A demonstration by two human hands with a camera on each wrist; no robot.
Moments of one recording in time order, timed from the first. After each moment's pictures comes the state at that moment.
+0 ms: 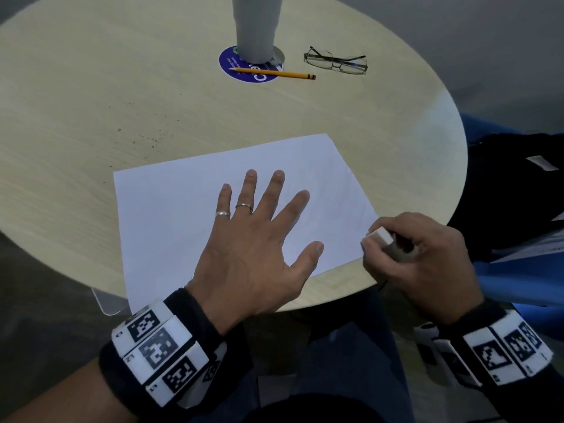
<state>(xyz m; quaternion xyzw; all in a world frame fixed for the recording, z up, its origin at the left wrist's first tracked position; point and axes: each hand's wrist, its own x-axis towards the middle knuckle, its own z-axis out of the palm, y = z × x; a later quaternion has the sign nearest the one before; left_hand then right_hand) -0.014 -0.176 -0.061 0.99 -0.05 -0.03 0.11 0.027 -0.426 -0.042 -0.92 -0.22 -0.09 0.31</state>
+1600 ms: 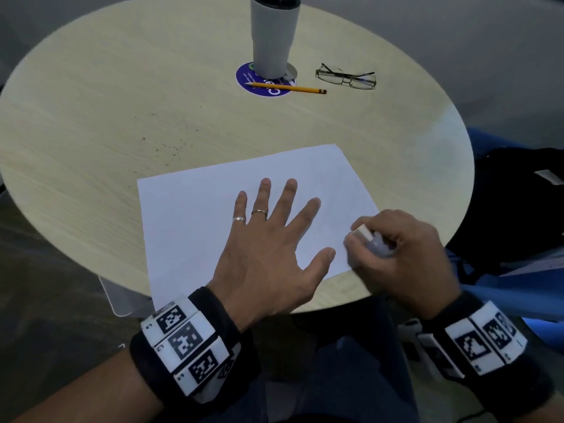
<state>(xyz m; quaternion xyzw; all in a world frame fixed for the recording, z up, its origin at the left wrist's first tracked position) -0.013 -0.177 -0.065 0.99 -0.05 -0.01 0.12 0.034 -0.391 -0.043 -0.92 -0.24 -0.07 0.31</state>
